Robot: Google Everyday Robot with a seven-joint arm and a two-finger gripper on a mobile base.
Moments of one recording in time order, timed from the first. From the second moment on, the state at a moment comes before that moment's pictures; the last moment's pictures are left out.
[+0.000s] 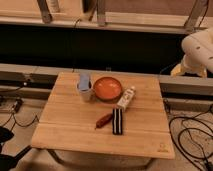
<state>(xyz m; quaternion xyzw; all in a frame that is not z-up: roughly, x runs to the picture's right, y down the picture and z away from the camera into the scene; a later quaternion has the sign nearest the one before) 0.394 -0.072 0.715 -0.01 0.22 0.71 0.67</state>
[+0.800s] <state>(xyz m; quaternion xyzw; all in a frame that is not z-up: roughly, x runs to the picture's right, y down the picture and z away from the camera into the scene) 0.218 -0.060 0.765 -0.15 0.18 0.56 0.80</state>
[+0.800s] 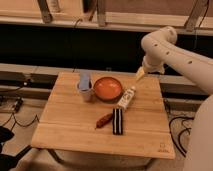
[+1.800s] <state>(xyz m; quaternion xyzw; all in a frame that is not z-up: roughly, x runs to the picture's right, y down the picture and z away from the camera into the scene) 0.142 -0.014 0.754 -0.20 0.14 0.46 0.85</state>
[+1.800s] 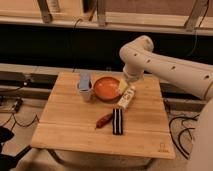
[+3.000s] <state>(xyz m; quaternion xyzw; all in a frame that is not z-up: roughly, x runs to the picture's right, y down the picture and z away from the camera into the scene) 0.119 -0.038 0.831 -0.23 0.22 0.52 0.79</state>
